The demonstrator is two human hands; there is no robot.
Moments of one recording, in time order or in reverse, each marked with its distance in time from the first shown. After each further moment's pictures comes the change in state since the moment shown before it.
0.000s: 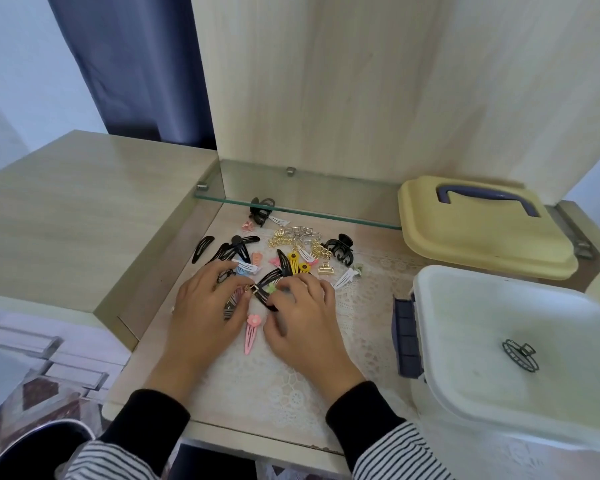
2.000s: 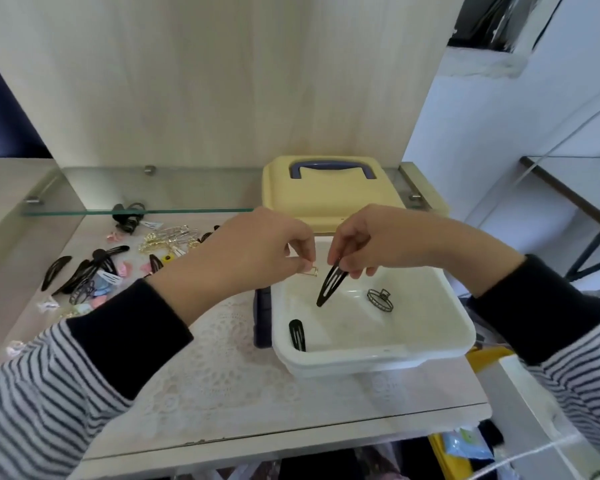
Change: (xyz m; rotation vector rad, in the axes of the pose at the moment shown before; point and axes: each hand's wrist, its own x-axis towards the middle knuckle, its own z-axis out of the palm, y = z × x) left_hand 0.103 0.256 -0.023 -0.136 -0.664 0.357; right_hand -0.006 0.124 -0.268 0.212 -0.671 0.468
